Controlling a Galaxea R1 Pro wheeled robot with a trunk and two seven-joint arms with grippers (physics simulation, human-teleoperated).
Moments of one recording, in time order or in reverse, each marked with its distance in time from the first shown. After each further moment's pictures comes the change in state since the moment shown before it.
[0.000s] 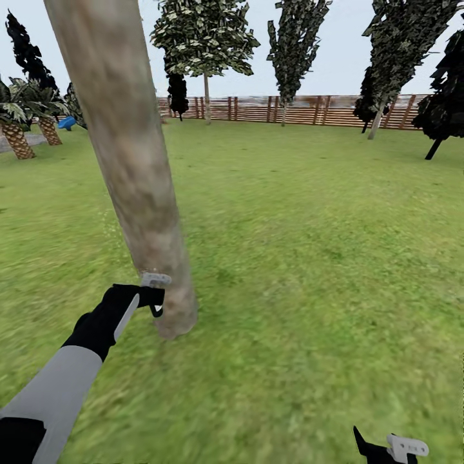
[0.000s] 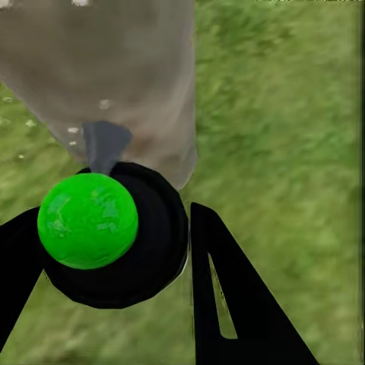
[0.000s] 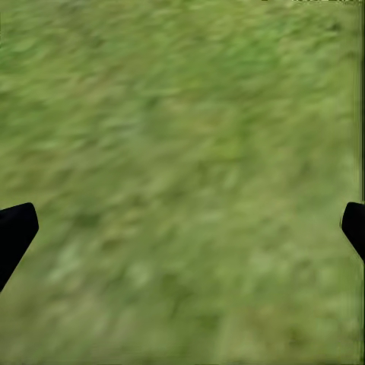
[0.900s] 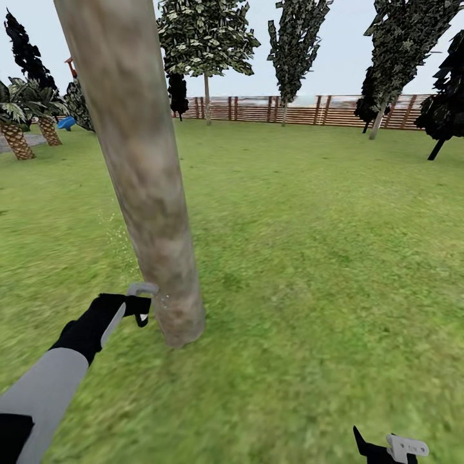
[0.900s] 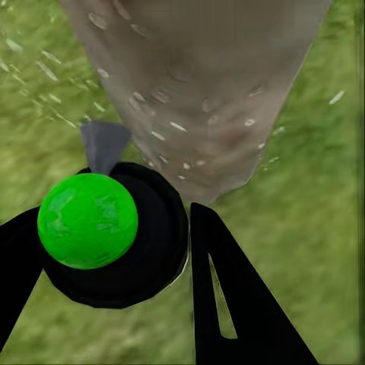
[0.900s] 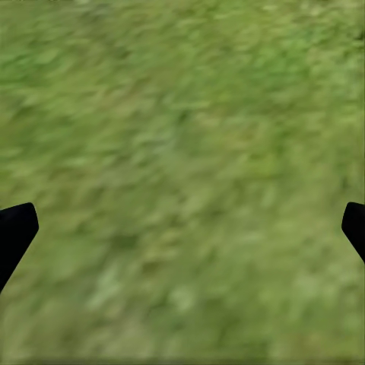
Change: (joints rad) left arm -0.005 0.069 0.005 0.136 0.005 -0.090 -0.013; right arm 0.000 0.000 0.000 0.001 0.000 0.000 0.000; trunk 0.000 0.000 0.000
